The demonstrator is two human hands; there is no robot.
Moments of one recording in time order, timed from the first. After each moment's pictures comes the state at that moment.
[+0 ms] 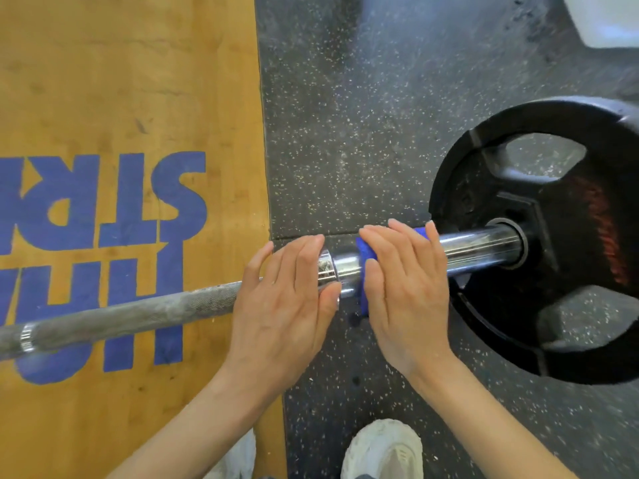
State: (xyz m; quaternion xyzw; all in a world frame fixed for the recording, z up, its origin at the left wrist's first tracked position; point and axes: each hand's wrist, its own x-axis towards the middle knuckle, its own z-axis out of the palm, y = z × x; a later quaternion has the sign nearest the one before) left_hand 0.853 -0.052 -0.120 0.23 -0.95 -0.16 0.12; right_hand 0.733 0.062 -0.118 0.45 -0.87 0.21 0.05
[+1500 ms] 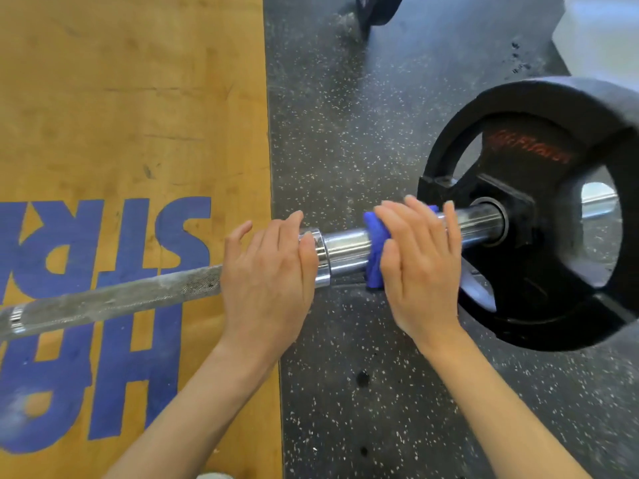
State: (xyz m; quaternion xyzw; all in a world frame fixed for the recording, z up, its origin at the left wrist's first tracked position) left_hand 0.789 -0.124 -0.121 0.31 -0.93 -0.13 0.13; right_hand 0.656 0.004 -0.135 0.45 -0.85 0.23 0.14
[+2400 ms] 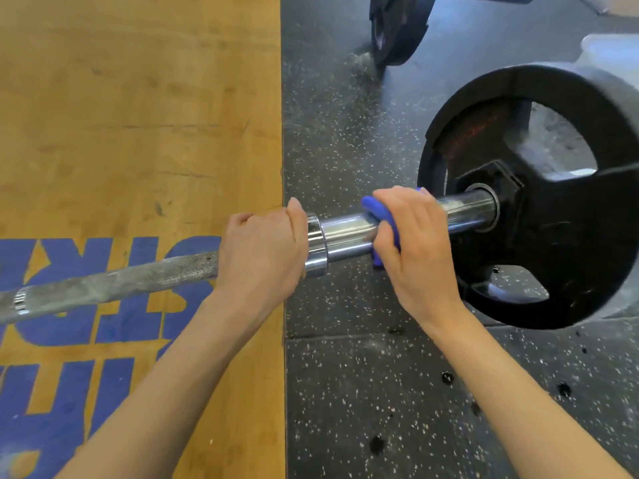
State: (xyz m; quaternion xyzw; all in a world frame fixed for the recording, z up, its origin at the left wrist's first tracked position) left_hand 0.737 -0.206 -0.106 0.35 -0.92 -0.16 0.04; right_hand 0.598 -0.069 -0.138 0.51 -0.80 0.32 0.09
